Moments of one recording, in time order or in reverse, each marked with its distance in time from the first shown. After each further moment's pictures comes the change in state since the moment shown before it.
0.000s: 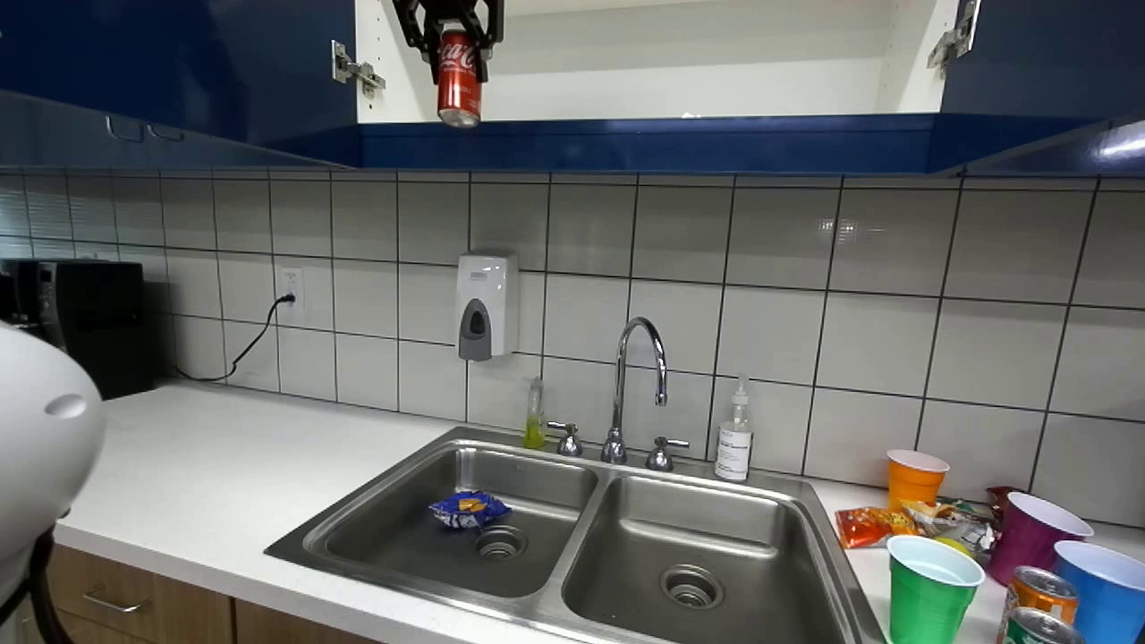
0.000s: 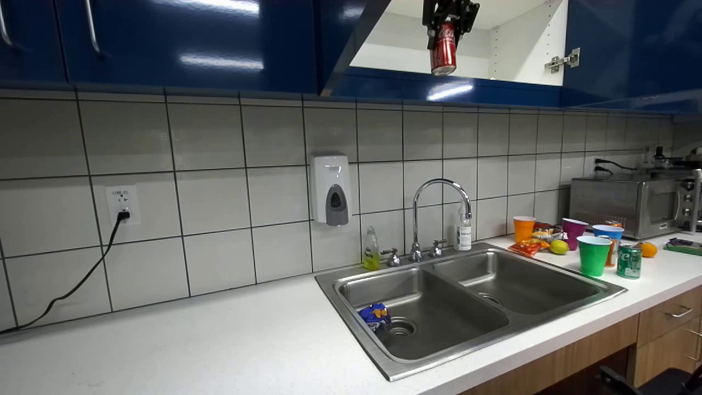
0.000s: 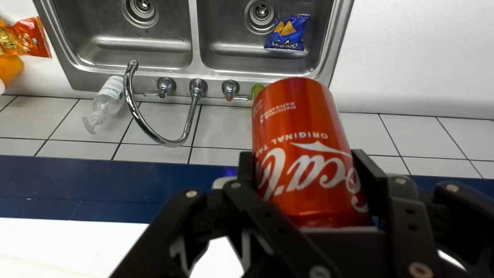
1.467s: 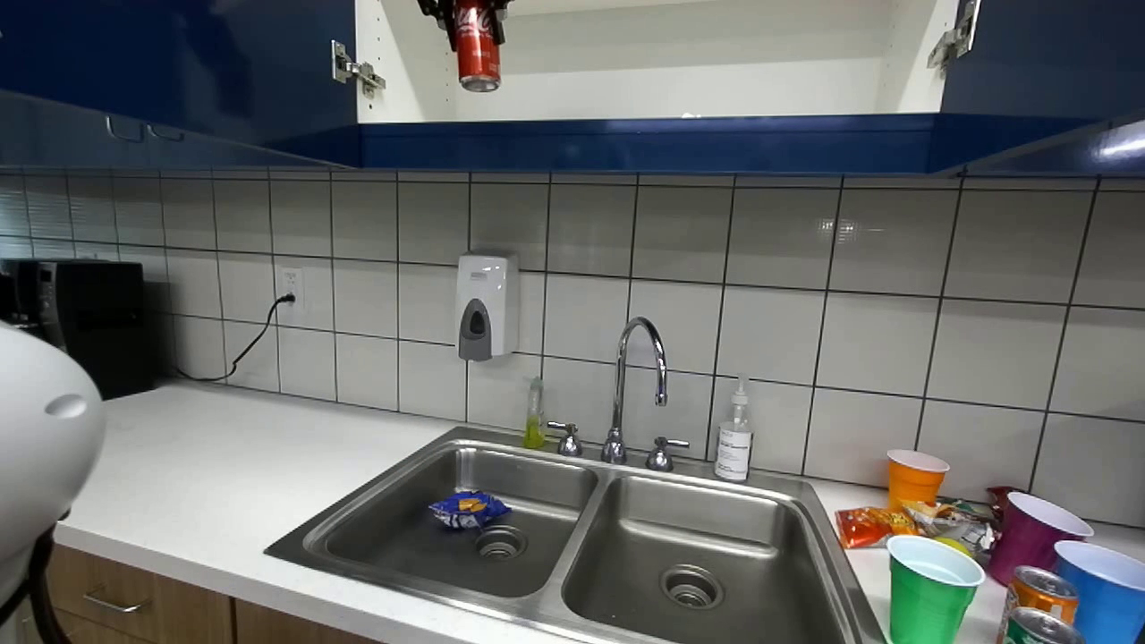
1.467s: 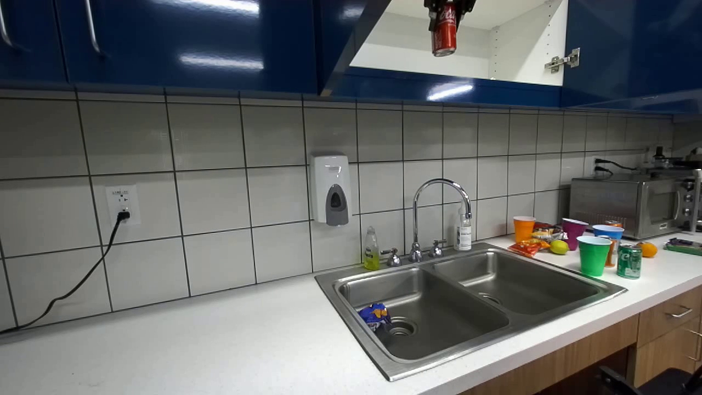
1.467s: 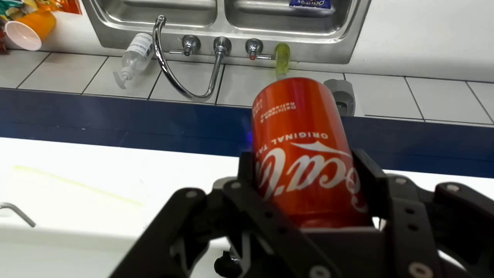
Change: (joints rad) arm 0.000 0.026 0.000 0.106 -0.064 0.040 0.000
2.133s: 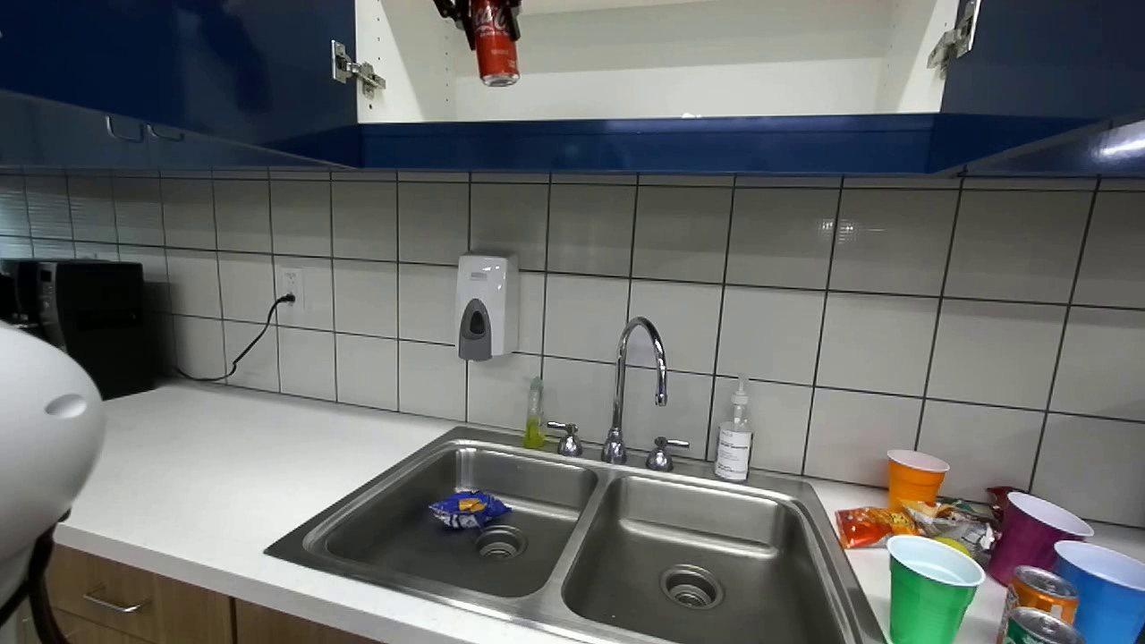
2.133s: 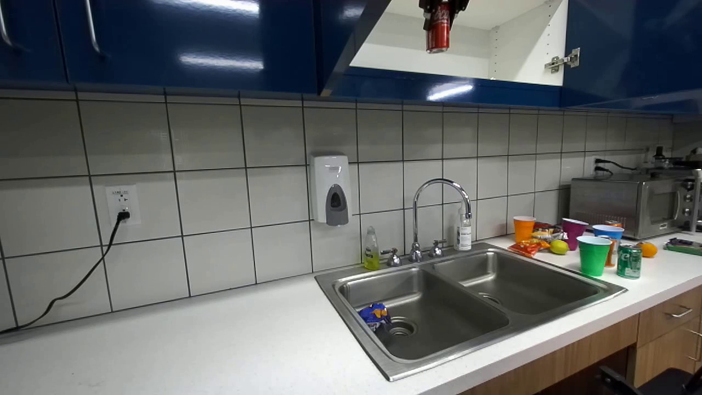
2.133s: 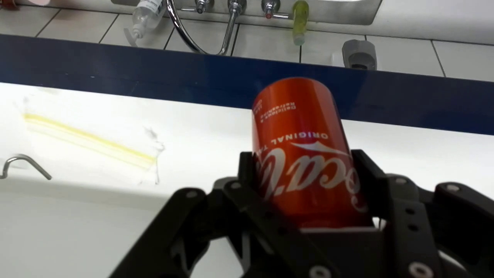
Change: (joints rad) arm 0.000 0.023 -0.001 -0.001 -0.039 0.136 -0.001
